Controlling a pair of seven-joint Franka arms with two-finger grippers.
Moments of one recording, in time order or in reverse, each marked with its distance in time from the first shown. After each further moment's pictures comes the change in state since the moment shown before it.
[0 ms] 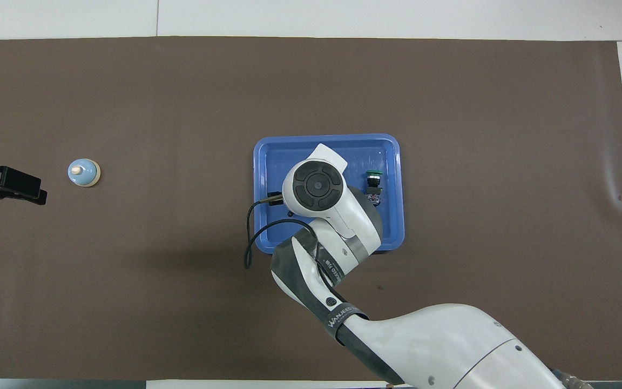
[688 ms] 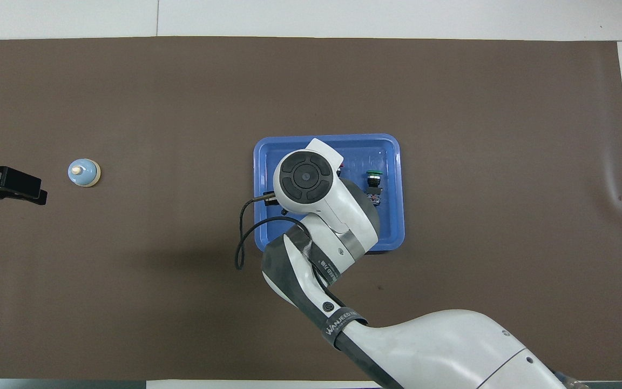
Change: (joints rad) left arm 0.000 0.000 0.000 0.000 0.000 0.000 0.000; right arm 0.005 -0.006 0.000 0.073 -0.024 -0.126 0.006
